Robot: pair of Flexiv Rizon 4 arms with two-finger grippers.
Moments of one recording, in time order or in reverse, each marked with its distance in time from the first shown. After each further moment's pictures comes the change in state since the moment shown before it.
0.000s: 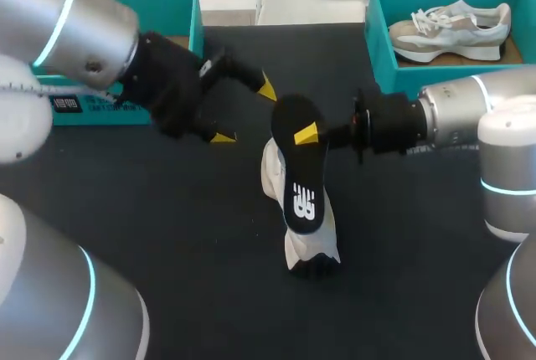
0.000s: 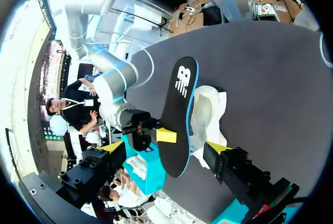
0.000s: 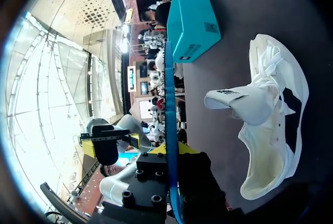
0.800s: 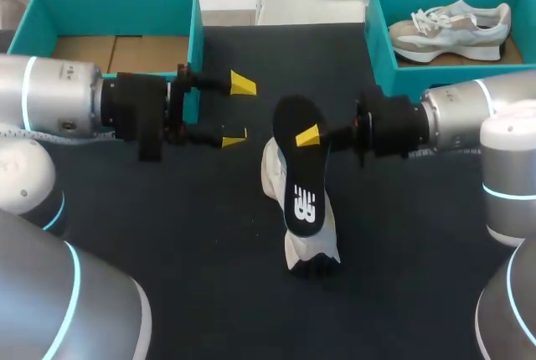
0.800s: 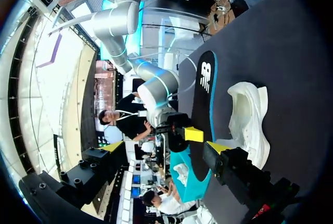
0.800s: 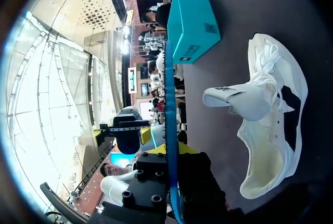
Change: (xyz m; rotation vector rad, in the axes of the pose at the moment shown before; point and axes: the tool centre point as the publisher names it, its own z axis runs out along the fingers) left arm 0.003 0.009 0.000 0.100 -0.513 0.064; right arm -0.002 -0.003 -0.002 -0.014 0.005 -0.003
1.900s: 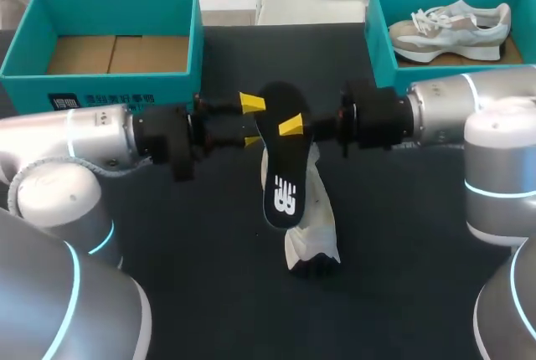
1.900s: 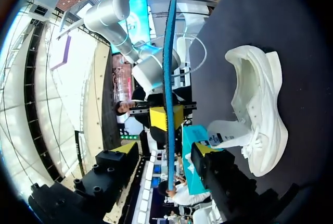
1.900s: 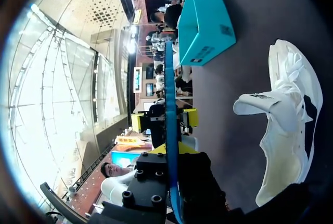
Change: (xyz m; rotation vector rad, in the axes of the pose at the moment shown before) left arm 0.053 0.047 0.034 -0.093 -0.178 0.053; right arm 0.026 0.004 0.025 -0.010 0.036 -0.049
